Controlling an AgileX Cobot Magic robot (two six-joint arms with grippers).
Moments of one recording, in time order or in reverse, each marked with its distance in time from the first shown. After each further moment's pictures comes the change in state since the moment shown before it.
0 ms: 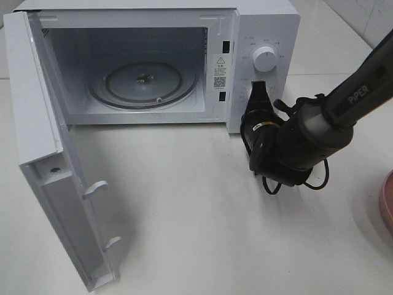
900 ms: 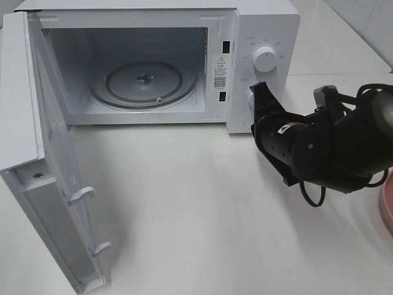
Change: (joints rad) left arm 0.000 0.000 0.000 0.000 0.000 0.000; right arm 0.009 -0.279 0.244 -0.096 0.175 -0.258
